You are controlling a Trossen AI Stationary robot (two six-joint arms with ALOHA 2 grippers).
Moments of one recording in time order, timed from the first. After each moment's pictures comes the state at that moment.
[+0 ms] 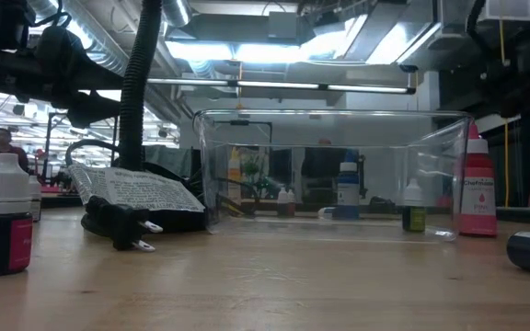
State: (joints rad) left arm 0.35 0.00 0.05 -0.11 -0.01 -0.28; right arm 0.61 1.54 0.89 -0.79 -0.03 1.64
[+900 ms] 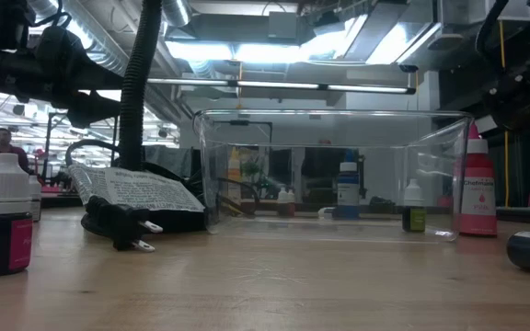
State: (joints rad) left arm 0.35 0.00 0.05 -0.11 -0.01 -0.28; right arm 0.63 1.57 0.86 -0.72 -0.05 1.63
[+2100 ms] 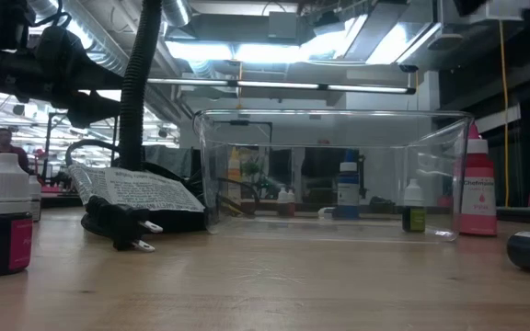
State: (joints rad) left arm 0.35 0.00 0.05 -0.11 -0.01 -0.28; right arm 0.54 1.53 1.31 -1.24 -0.03 1.30
